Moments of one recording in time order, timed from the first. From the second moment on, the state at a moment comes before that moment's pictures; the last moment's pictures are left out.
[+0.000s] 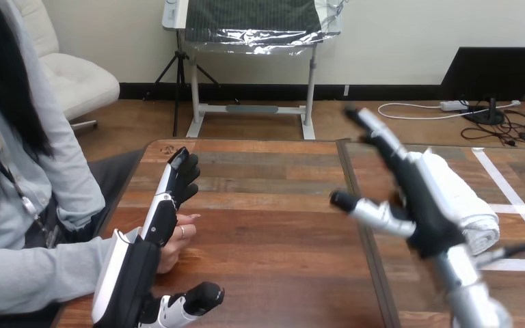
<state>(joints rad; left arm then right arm) 0.17 0.17 -0.02 0.43 0.15 -1.18 -0.02 -0.31 -0.30 0.02 0.85 -0.32 -1.02 -0.14</state>
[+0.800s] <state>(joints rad) 0.17 0.15 -0.02 0.44 0.15 -1.18 -0.02 -0.51 -0.43 0.00 0.94 -0.34 -0.77 -0.21</state>
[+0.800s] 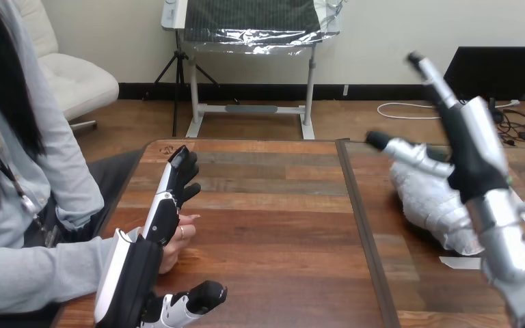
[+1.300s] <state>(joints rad) 0.17 0.15 -0.02 0.44 0.15 -1.20 -0.02 -0.64 -0.47 0.00 1.07 -0.34 -0.63 -0.22</state>
